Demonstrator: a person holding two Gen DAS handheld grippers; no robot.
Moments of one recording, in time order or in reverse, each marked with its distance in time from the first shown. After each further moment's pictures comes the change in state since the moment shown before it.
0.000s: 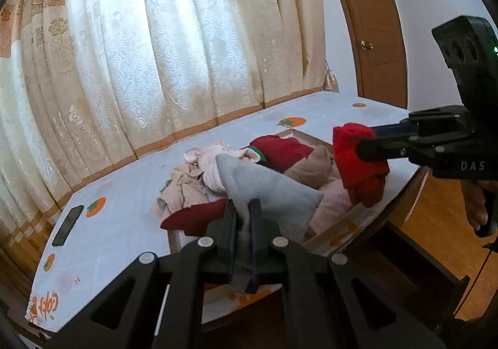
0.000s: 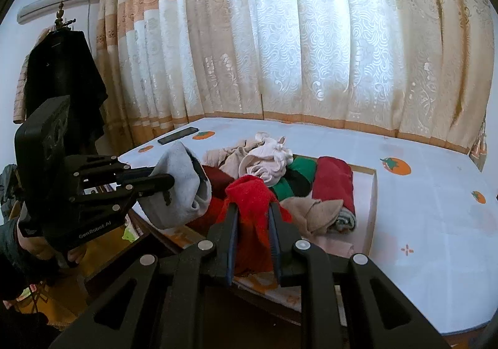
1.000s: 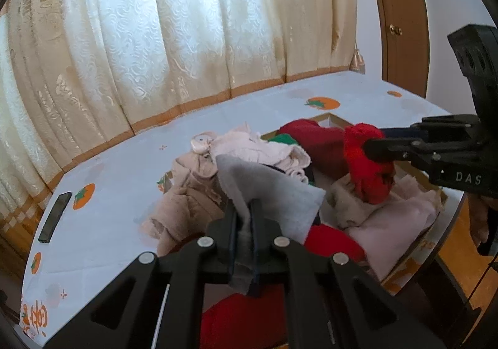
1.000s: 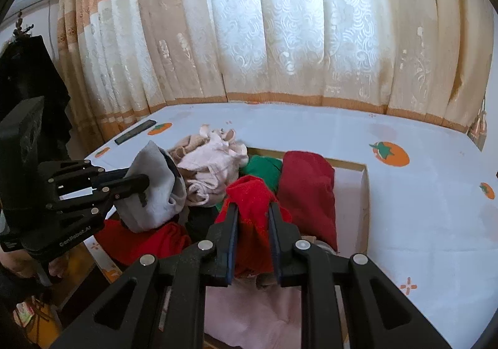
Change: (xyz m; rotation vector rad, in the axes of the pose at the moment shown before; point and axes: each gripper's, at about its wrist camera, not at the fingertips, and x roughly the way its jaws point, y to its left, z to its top) left arm 0.098 0.030 0.022 -0.059 0.153 0.017; right arm 0.093 -0.059 0.025 0.089 0.111 -0.090
